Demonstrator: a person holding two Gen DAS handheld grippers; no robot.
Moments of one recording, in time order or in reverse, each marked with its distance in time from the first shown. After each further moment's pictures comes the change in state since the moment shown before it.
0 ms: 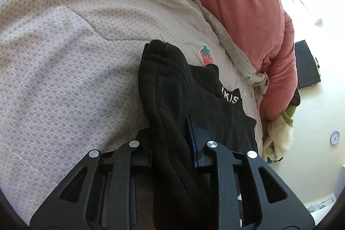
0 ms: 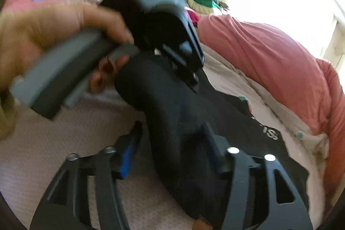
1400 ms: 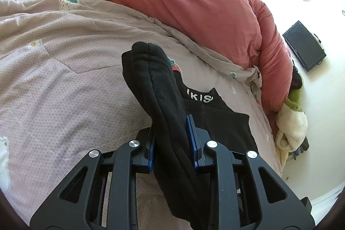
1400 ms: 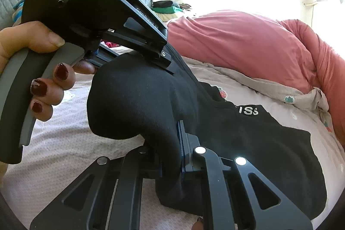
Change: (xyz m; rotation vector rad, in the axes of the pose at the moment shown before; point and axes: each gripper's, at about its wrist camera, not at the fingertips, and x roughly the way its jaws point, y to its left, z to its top) left arm -0.035 -0.094 -0.031 0.217 -0.156 0.121; right arm -0.042 -0.068 -0.022 0.392 -0.130 -0.007
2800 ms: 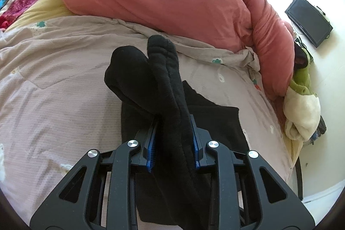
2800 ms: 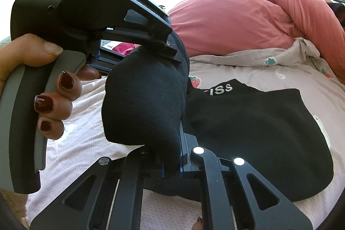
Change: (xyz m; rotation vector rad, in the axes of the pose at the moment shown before) left arm 0.041 -0.118 -0.002 0.135 0.049 0.109; right arm -0.036 -0.085 -0.018 0.347 -0.009 0.056
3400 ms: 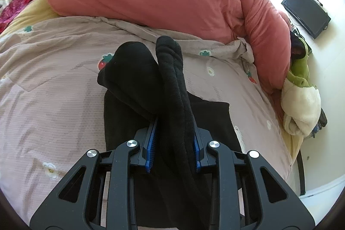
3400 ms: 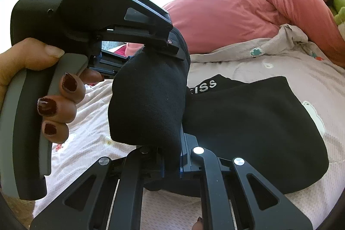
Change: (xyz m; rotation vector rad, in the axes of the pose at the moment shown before) left arm 0.019 -0.038 -0.003 0.040 0.031 0.003; right arm -0.016 -0.029 -0.006 0.114 -0.018 0.004
